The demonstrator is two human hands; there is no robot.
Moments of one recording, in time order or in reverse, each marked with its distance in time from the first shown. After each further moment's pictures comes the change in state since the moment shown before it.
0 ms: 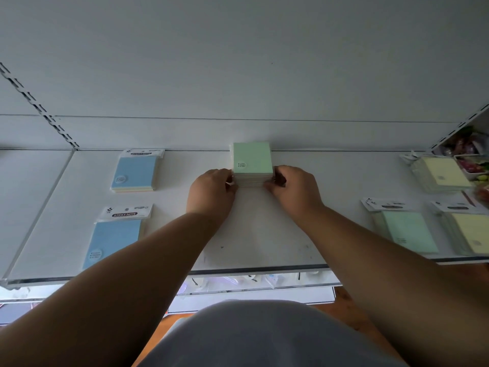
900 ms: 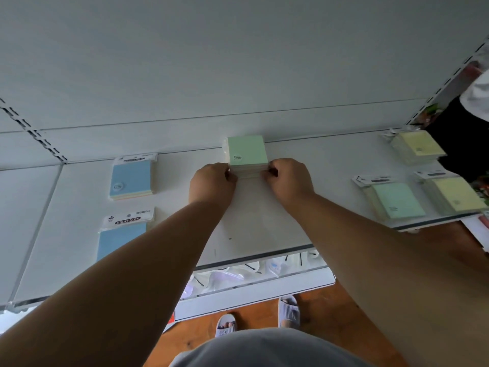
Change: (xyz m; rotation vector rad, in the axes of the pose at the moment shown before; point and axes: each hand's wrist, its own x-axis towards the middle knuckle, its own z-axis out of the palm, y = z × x) left_hand 0.007 0.006 -0.011 0.046 -0.129 -0.032; right_hand -0.010 -0.020 0.008 -0.165 0.049 0.175
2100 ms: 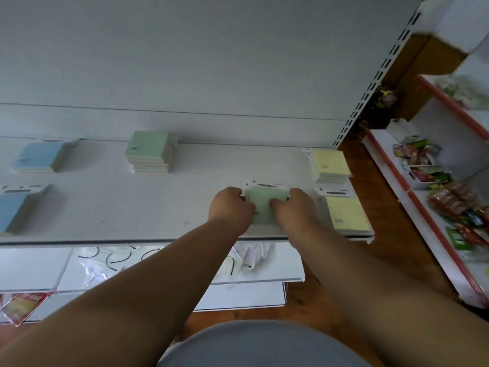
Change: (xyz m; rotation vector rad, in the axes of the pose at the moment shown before) left_hand -0.086 0.239 0.123 -0.340 -0.116 -0.261; right_hand -0.051 0.187 -0.145 0.248 -0.096 0.421
